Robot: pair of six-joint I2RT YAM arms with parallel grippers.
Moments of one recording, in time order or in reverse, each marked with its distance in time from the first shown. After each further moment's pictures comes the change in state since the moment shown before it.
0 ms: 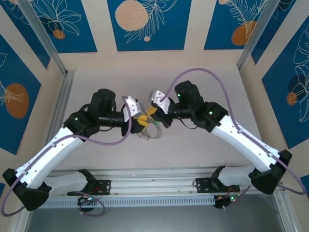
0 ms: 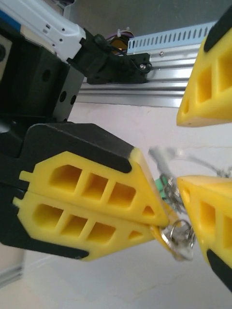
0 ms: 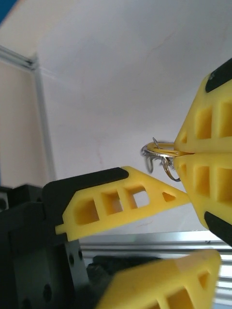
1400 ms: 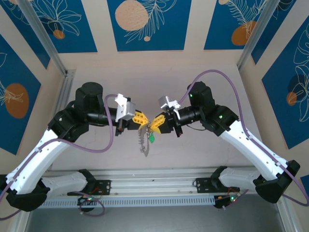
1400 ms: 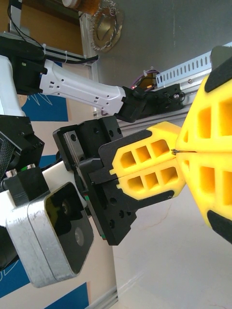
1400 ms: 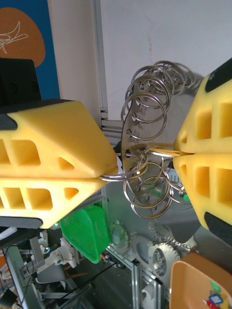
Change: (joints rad) left arm -0.050 -0.020 0.227 -0.037 0.215 0.103; right arm -0.084 -0.128 -0.079 0.072 -0.613 0.113
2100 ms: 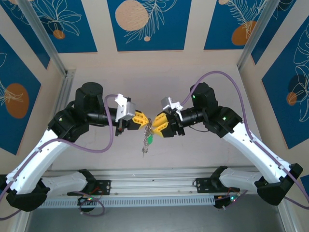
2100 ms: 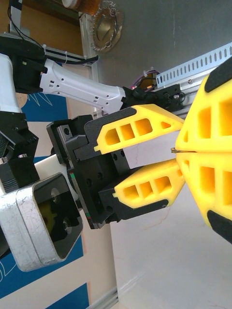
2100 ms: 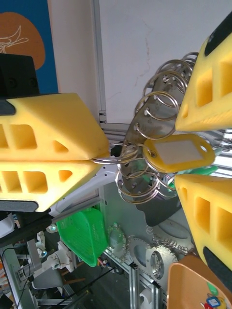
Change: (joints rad) left arm -0.001 0.000 0.000 0.000 0.001 0.000; right arm -0.007 -0.027 0.000 -0.028 0.009 -0.017
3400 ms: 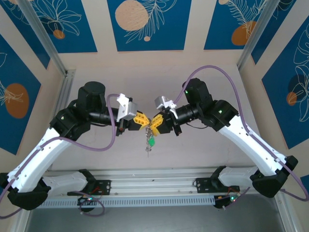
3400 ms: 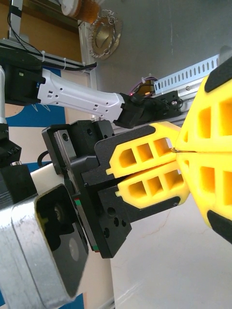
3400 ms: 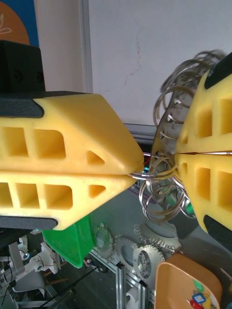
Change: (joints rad) left arm 0.000 0.019 0.008 -0.017 0.022 0.003; right arm 0.036 0.090 0.143 -0.180 0.046 -0.102
